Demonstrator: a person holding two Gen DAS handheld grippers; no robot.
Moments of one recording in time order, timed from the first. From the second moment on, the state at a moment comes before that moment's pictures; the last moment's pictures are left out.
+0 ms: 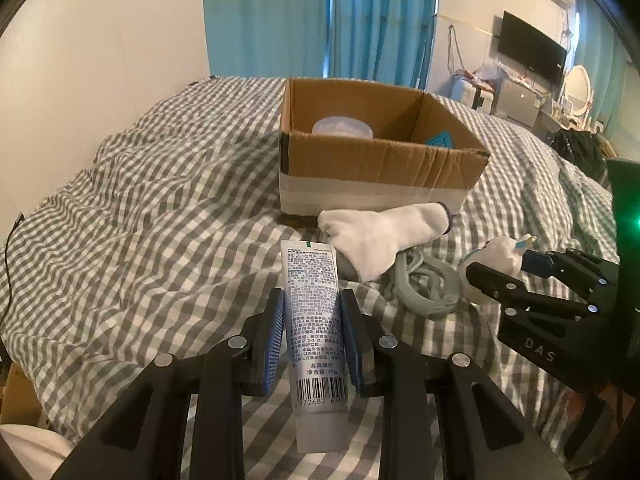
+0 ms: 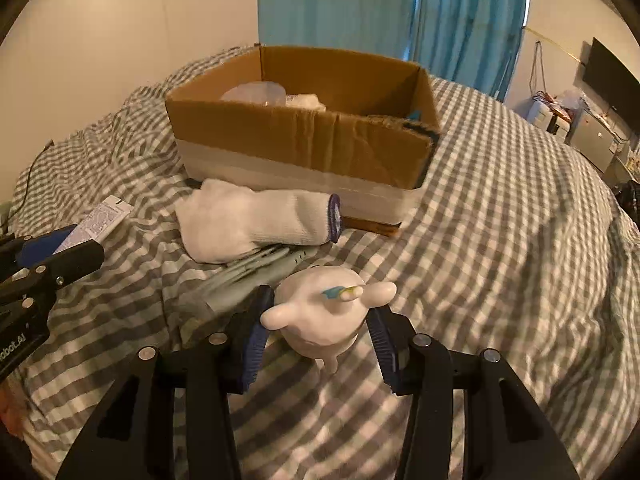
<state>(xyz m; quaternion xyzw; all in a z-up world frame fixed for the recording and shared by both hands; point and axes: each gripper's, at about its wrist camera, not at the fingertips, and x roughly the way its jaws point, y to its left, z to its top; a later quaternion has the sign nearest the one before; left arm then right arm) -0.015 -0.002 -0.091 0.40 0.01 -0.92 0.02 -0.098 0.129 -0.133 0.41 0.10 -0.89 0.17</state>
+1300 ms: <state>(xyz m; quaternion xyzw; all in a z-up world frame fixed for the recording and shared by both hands) -0.173 0.018 0.006 0.31 -0.05 -0.95 -0.05 -0.223 0.121 0.014 0.28 0.06 -0.94 0.19</state>
